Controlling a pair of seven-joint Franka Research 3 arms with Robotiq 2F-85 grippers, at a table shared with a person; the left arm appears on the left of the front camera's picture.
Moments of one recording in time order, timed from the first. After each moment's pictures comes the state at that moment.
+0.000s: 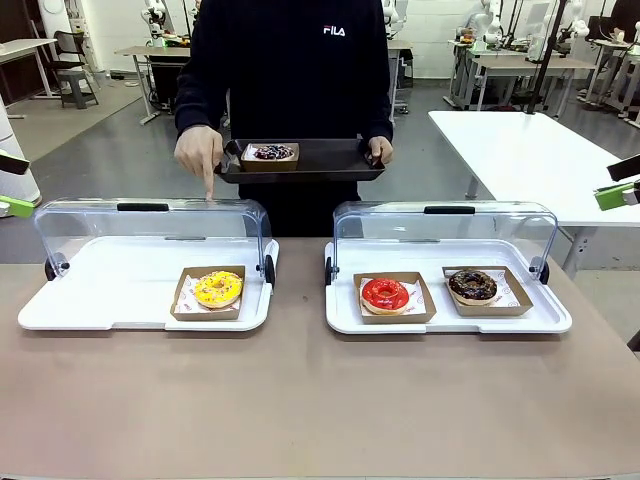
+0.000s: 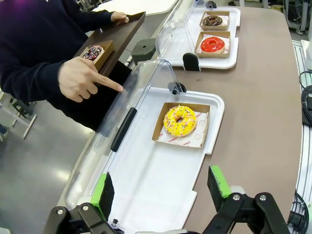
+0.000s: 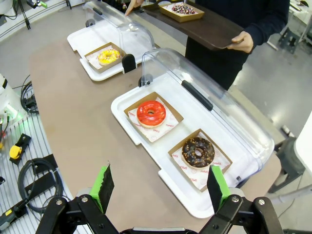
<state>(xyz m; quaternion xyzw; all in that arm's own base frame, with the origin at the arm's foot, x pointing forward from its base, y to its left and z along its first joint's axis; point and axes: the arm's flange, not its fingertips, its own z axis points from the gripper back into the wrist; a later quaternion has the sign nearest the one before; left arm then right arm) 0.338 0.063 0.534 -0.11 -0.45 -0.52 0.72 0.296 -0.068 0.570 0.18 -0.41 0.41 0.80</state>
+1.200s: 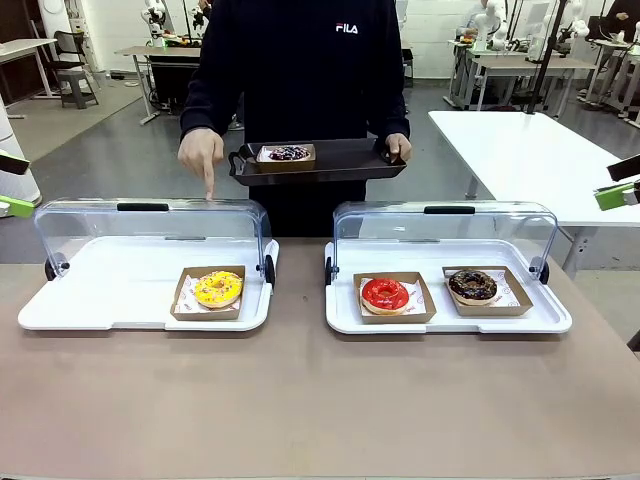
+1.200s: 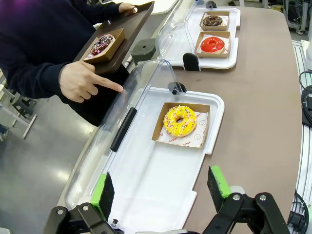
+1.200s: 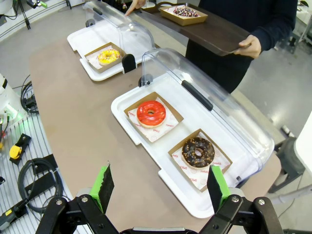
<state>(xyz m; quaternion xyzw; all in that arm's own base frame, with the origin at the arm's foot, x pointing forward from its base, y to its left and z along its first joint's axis) 0.338 0.063 0.534 -0.11 -0.45 -0.52 0.72 0.296 -0.068 0.570 0.18 -0.41 0.41 0.80</state>
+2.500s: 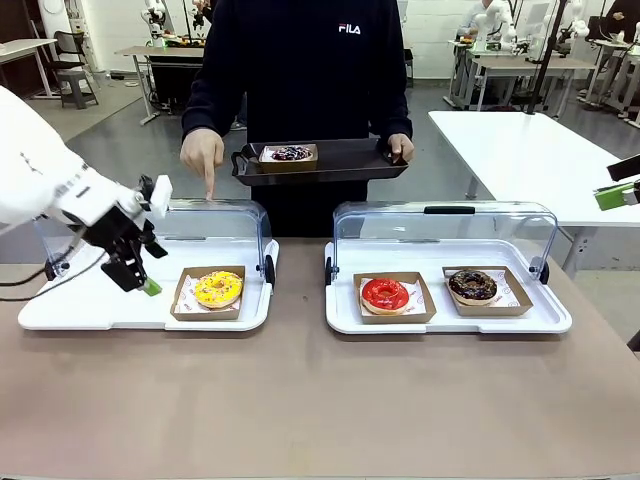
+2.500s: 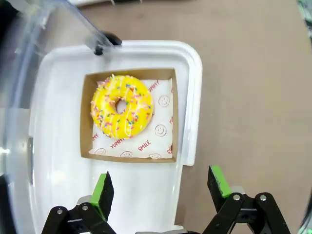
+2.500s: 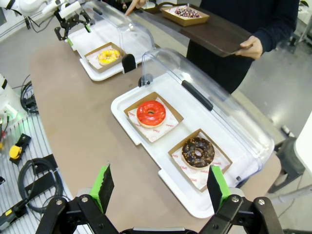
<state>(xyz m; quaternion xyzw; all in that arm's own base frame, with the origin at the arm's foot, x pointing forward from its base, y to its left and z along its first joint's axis) 0.441 -0.100 0.397 -0.07 -0.21 -0.65 0.73 0.296 -0.068 0.570 0.18 -0.41 0.41 0.80</state>
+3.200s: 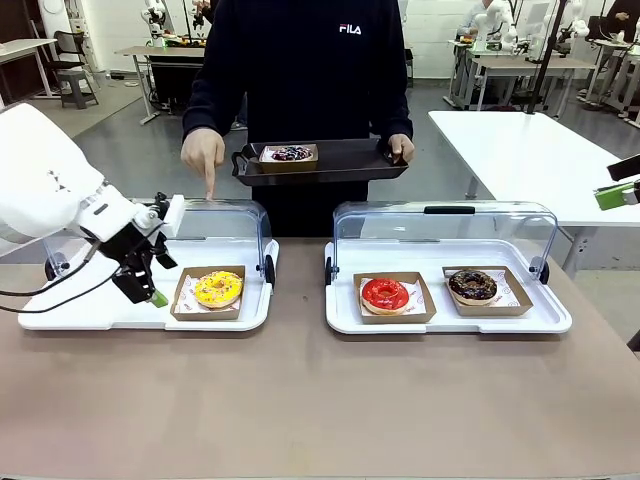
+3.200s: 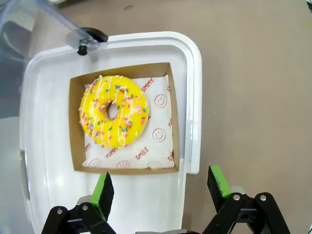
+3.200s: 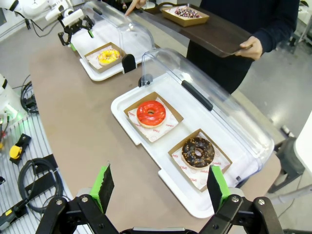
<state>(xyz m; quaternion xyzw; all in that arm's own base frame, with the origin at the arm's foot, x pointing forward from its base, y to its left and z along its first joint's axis) 0.449 -0.115 0.374 -0.06 -0.19 -0.68 0.71 0.296 -0.068 0.570 0.18 -0.41 0.41 0.80</state>
